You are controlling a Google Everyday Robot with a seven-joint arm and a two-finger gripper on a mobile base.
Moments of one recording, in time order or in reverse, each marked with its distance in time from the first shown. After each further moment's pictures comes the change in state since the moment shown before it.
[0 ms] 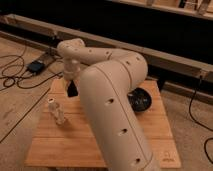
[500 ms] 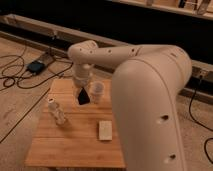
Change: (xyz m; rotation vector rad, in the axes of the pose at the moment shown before) arm 0.103 -0.016 -0.031 0.037 -0.007 0.015
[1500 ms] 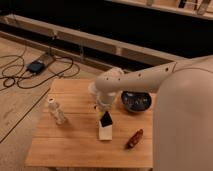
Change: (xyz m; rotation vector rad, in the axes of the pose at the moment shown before) arm 0.142 -0.053 0.057 0.044 0.034 0.034
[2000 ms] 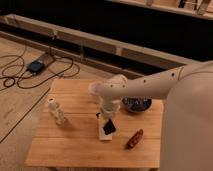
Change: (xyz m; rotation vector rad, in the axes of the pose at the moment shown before) arm 0.029 0.009 0.013 -0.027 0.028 -0.045
